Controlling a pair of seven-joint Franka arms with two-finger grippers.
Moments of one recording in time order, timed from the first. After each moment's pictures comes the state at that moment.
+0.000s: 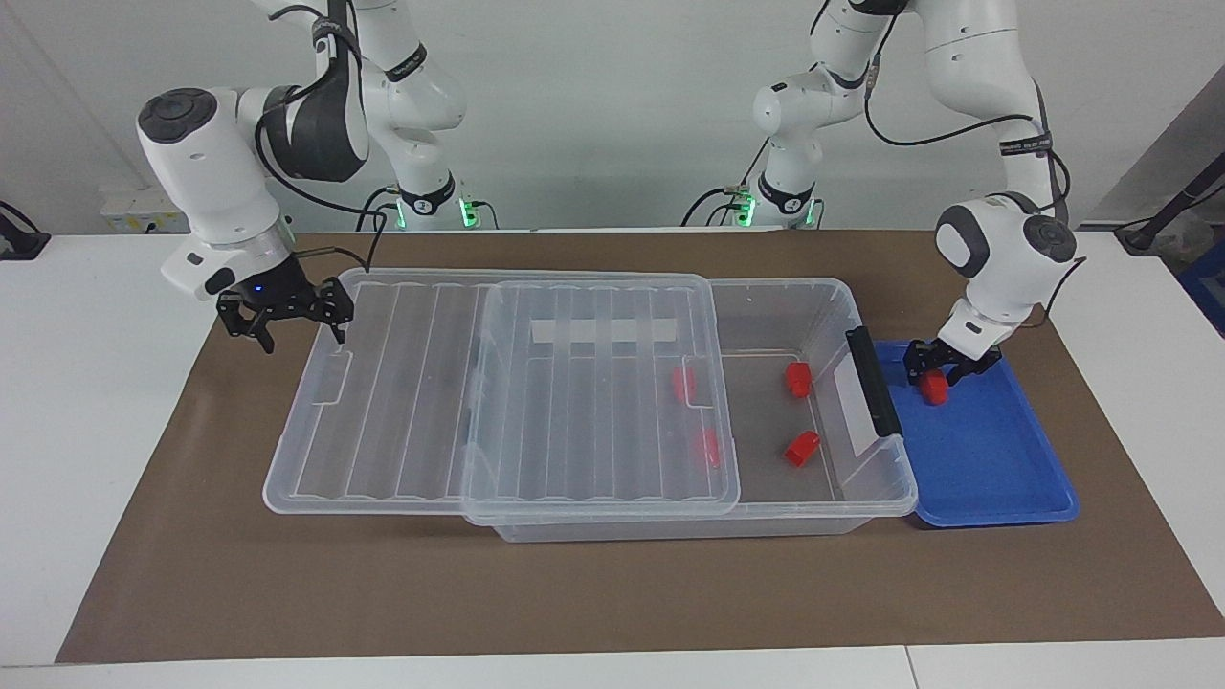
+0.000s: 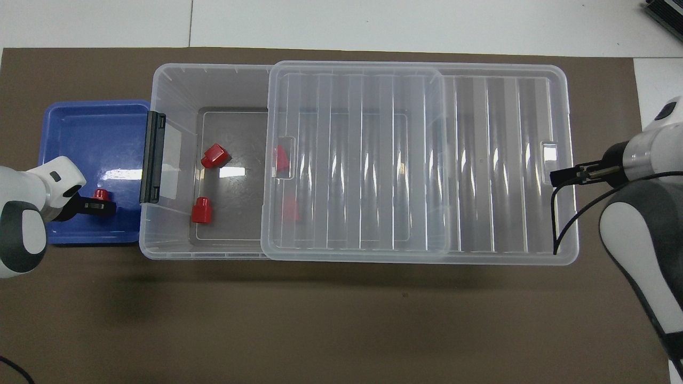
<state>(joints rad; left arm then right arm) 0.28 0.17 -0.10 -2.21 0.01 2.41 0.31 -0.13 -0.02 0.10 -1.94 -0.02 2.02 -0.16</state>
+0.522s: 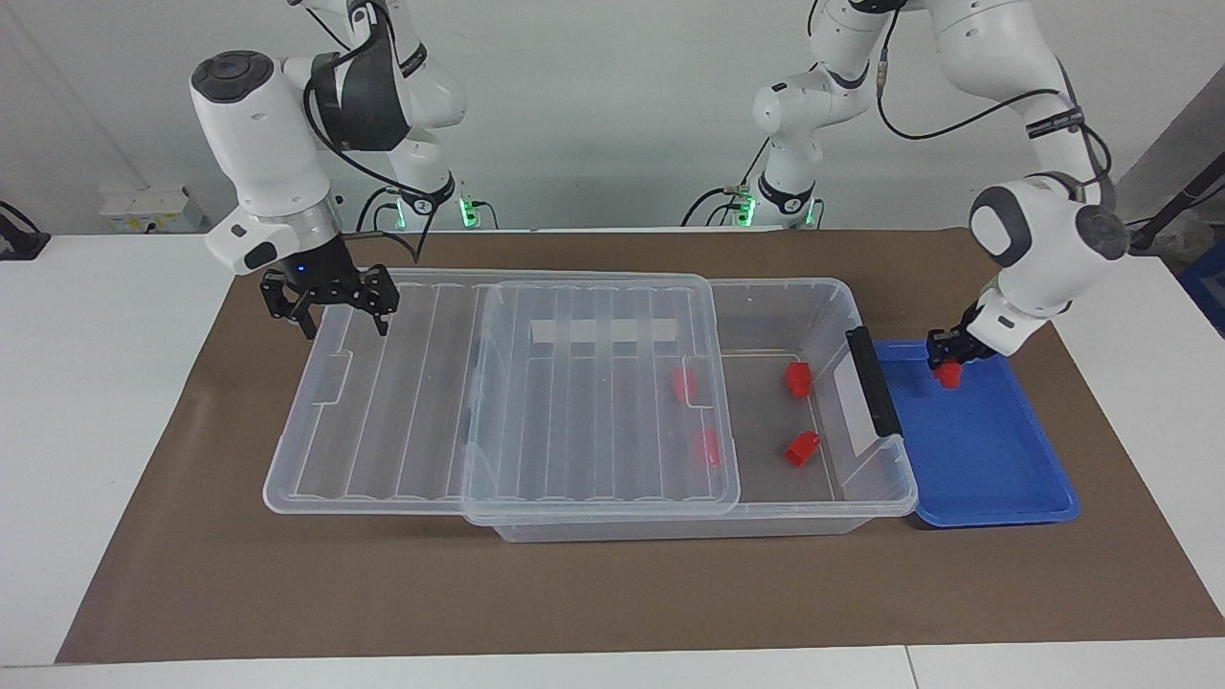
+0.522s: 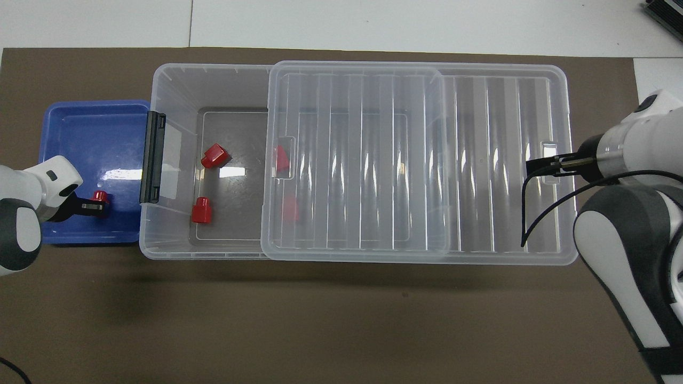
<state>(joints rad) 0.28 0.16 -0.11 -1.89 -0.05 1.91 0.16 -0.03 -0.02 0.11 -1.84 -0.02 1.94 0.08</state>
